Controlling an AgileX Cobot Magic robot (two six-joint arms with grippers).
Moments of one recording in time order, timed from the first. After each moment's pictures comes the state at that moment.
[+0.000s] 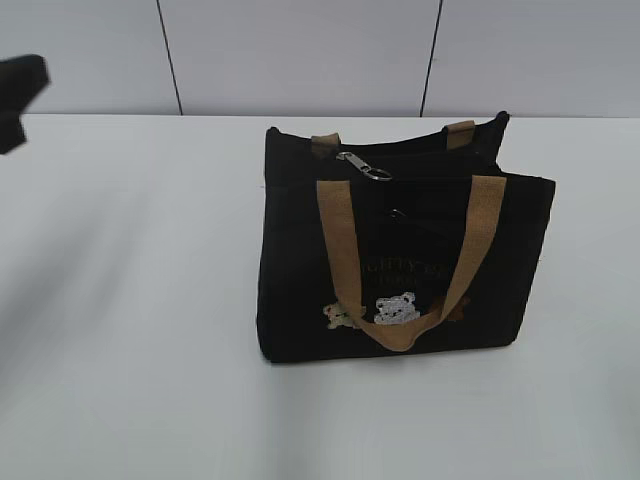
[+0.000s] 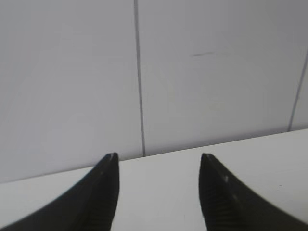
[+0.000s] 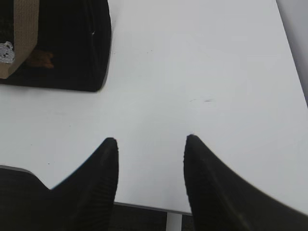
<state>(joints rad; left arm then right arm) -0.15 1.11 -0.46 0.21 -0.52 -0.08 0.03 -0.01 -0.47 0.06 1.10 -0.20</state>
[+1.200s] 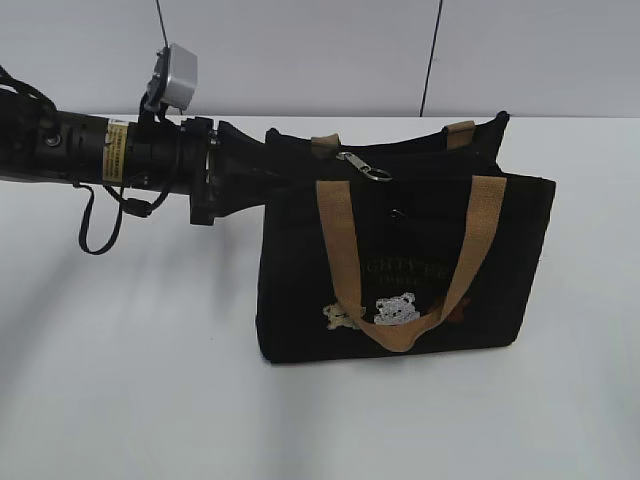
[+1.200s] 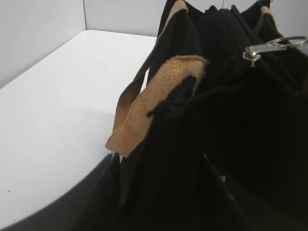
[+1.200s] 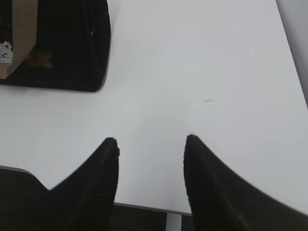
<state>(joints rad) -0.22 2.06 -1.16 1.46 -1.15 -0.76 0.03 -0.01 -0.47 0.06 1.10 -0.20</state>
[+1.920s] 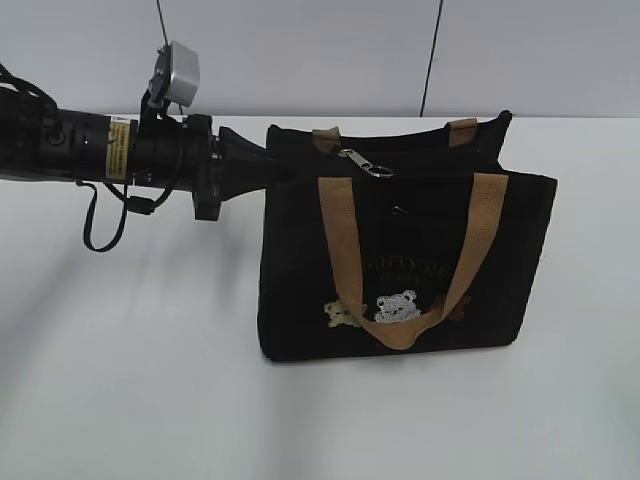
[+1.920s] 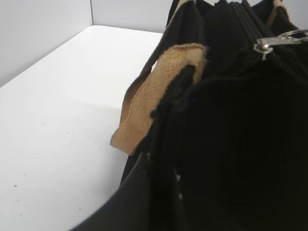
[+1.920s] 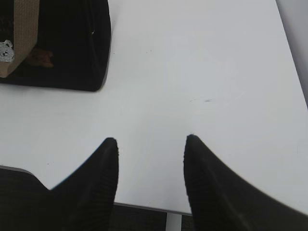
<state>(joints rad) -0.23 2.07 -1.16 1.44 -1.12 -0.77 0.03 -0.01 -0.47 0.06 1.10 -0.20</state>
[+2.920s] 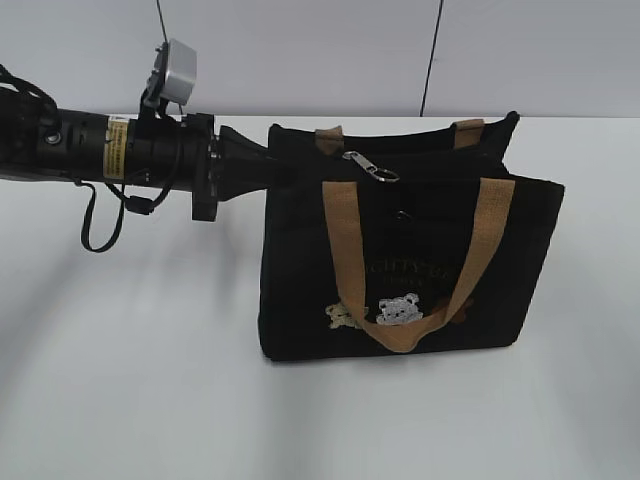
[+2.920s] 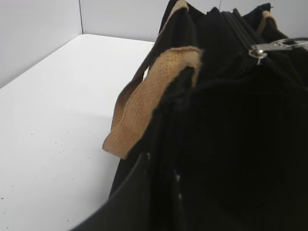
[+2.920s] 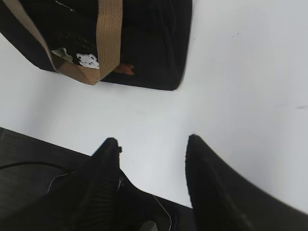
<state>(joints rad) -0.23 2.07 -1.16 1.44 -1.17 -0.77 0.03 0.68 -0.79 0.33 1.09 -0.29</state>
